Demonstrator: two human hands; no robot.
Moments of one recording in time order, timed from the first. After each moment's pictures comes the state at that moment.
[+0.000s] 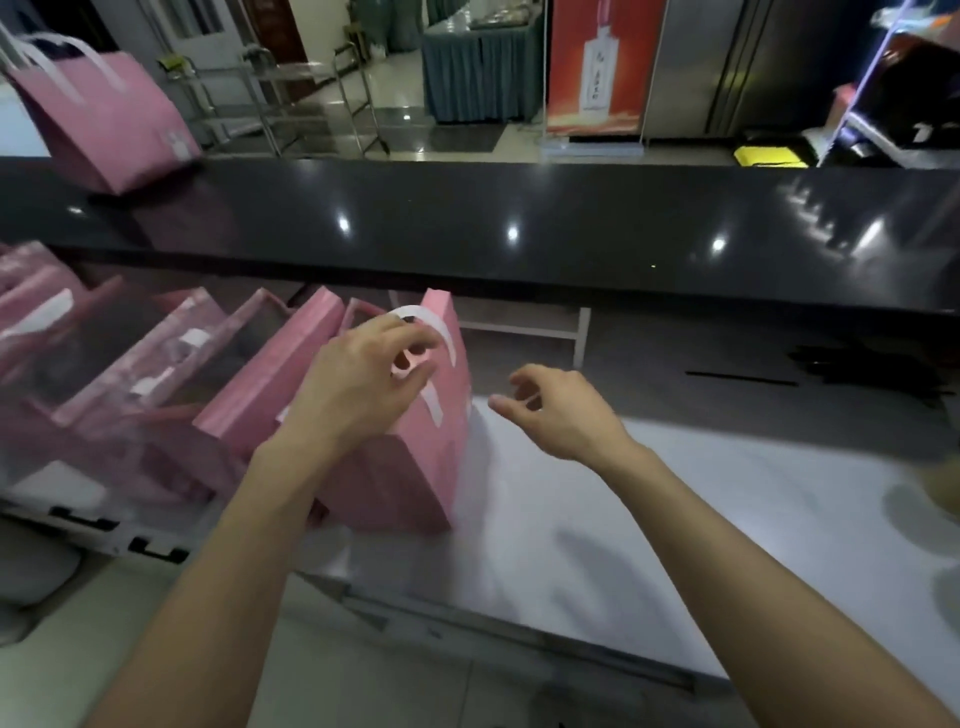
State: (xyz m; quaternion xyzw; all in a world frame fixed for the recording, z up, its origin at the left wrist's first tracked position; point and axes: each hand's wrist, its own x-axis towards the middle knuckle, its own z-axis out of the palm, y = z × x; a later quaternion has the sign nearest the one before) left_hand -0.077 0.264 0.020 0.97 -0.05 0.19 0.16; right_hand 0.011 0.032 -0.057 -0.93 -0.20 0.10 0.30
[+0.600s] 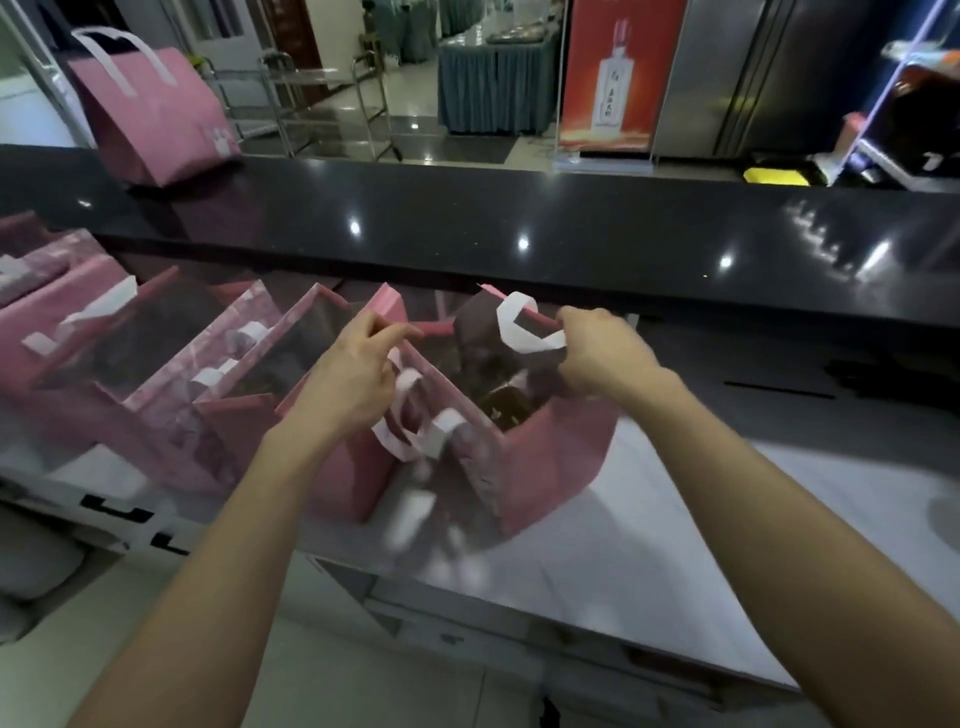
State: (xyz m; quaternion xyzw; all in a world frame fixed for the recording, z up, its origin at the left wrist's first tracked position) left_hand -0.081 0.355 -0.006 0.97 0.03 0.14 0.19; right_hand 0.024 0.083 0.012 -0.98 -0.17 0.01 0.12
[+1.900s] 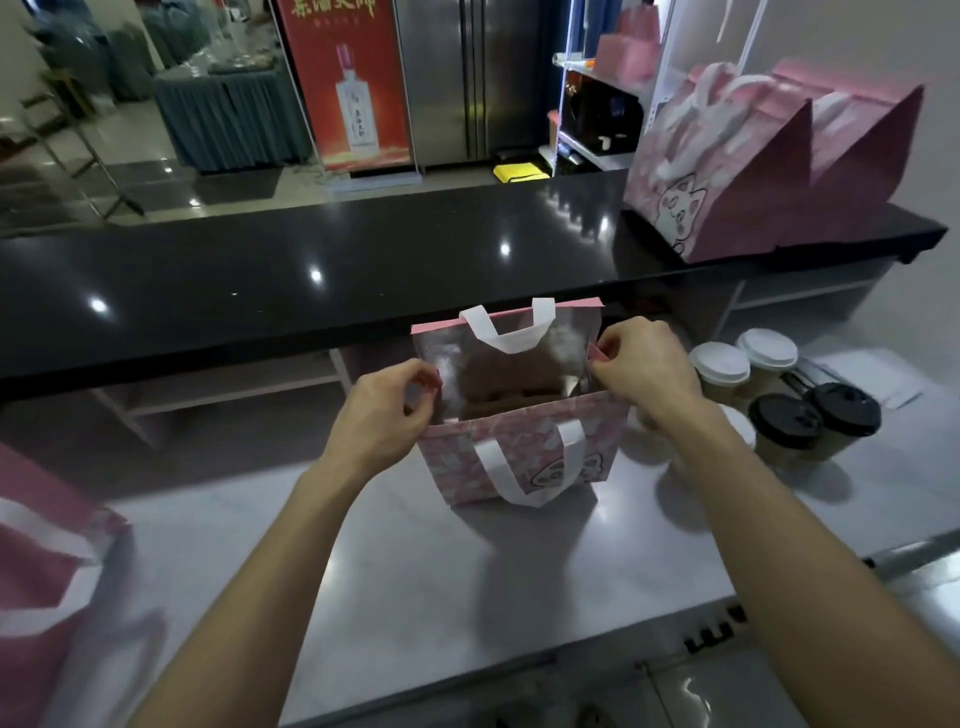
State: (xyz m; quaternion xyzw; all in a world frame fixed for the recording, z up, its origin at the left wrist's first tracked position) left_hand 0.042 -0.002 -0.056 0.92 -0.18 0.09 0.32; right_hand 0.022 -0.315 -0.013 -0.96 0.13 -0.10 0.21
